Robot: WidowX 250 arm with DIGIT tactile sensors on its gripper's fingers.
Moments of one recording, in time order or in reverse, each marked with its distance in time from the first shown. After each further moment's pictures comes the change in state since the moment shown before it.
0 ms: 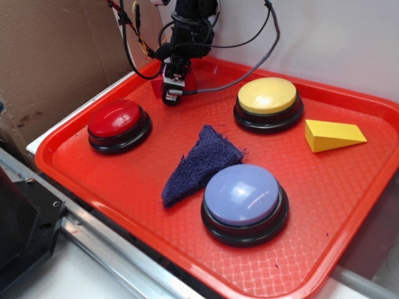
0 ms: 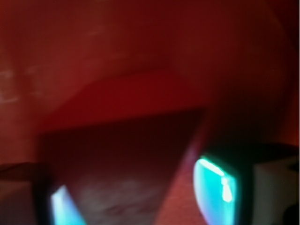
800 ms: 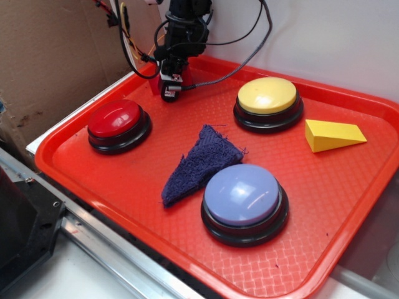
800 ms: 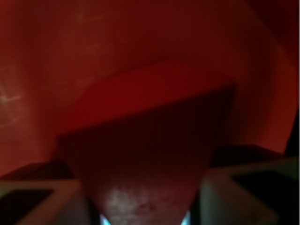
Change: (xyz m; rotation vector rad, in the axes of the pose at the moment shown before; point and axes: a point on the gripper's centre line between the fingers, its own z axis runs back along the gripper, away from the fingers) arm -0.009 -0.003 0.004 -0.039 -0.028 0.130
